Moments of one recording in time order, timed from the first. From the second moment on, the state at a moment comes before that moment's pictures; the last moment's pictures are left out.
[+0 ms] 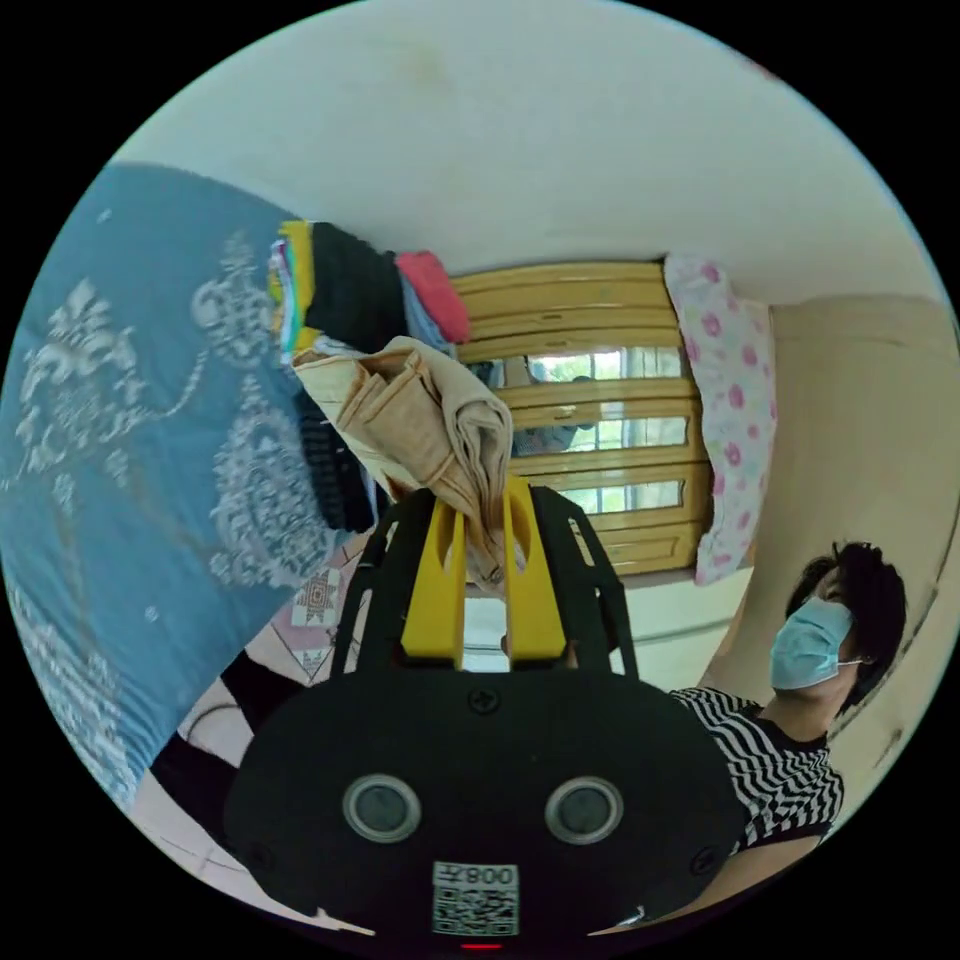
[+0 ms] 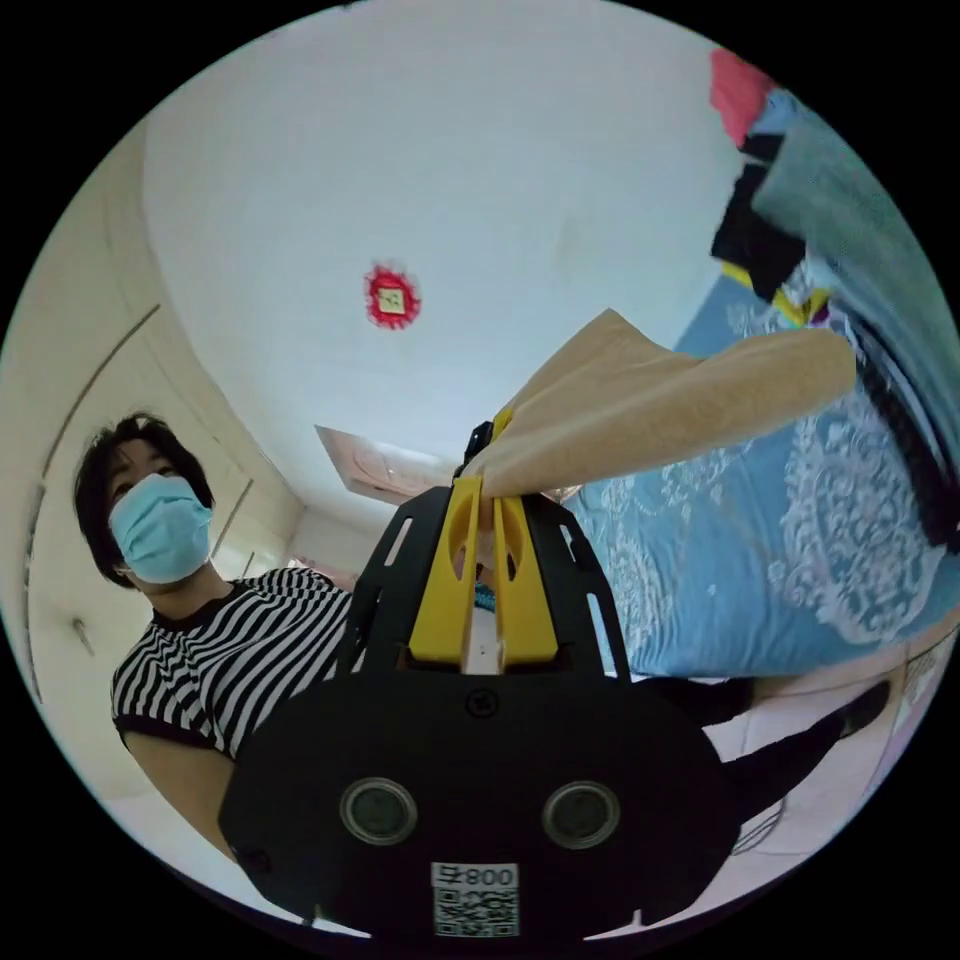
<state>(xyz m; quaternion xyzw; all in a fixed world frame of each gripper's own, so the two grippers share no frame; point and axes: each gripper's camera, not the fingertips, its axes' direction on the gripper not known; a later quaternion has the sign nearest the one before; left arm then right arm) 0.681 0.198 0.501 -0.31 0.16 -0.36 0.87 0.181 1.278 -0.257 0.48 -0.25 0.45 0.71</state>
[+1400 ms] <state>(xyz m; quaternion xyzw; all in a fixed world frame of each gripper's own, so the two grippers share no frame) 0.987 0.067 1.416 -0.51 0.20 -0.18 0.82 0.371 1.956 -0.150 0.42 -0.19 0.63 0.63</state>
